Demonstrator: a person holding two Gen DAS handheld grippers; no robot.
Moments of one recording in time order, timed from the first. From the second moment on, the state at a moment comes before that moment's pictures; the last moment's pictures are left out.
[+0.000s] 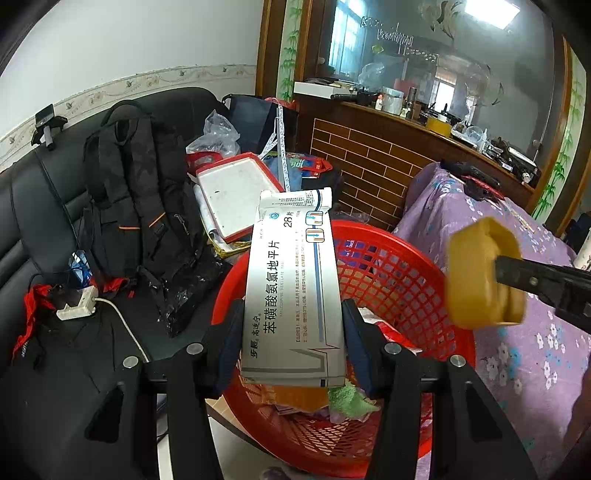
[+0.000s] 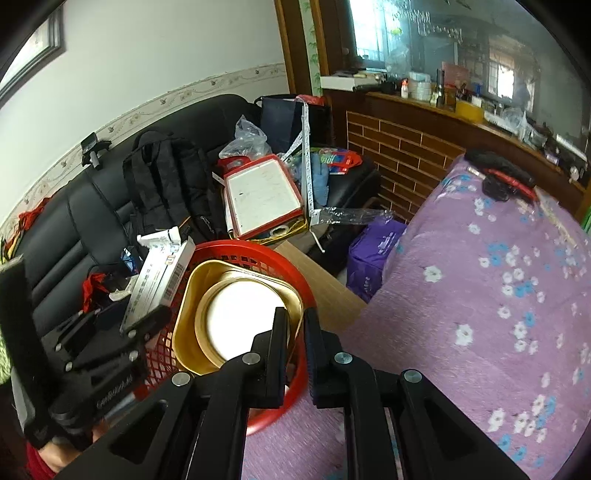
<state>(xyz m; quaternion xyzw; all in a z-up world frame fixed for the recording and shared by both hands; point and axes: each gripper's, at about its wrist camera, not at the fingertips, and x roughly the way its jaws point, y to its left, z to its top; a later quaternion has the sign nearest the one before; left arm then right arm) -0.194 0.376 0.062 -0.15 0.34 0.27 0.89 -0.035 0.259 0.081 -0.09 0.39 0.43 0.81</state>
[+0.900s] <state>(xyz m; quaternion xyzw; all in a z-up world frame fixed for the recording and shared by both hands) -0.253 0.244 0.127 -0.03 0.21 0.39 0.90 -0.137 0.075 0.114 -0.07 0.23 0.33 0.91</state>
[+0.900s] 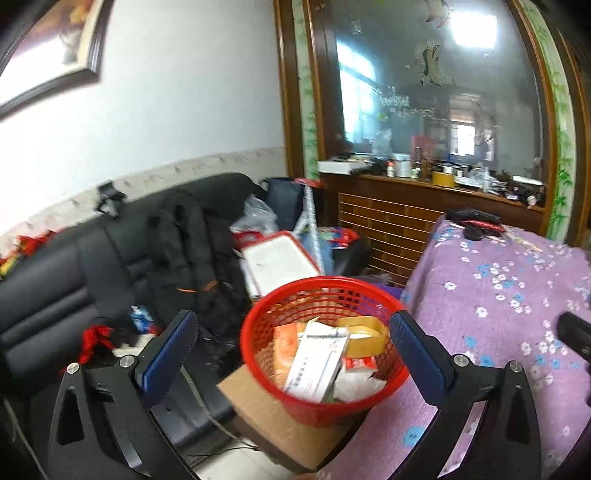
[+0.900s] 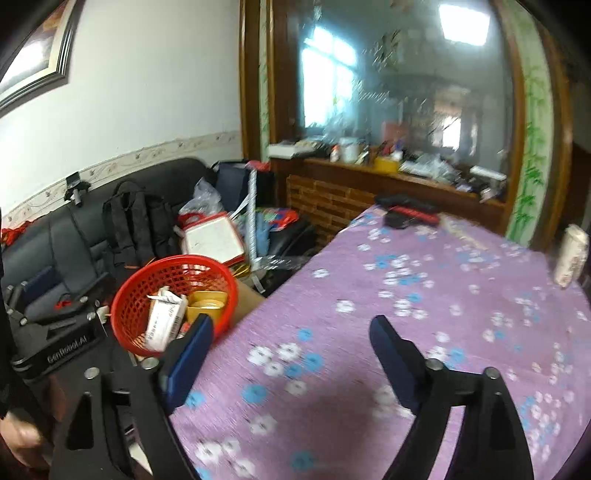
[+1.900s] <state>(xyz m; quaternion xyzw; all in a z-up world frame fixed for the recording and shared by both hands) -0.263 0.191 0.092 0.00 0.24 0.36 0.90 -0.167 0.034 0.088 -0.07 0.23 0.30 0.92</state>
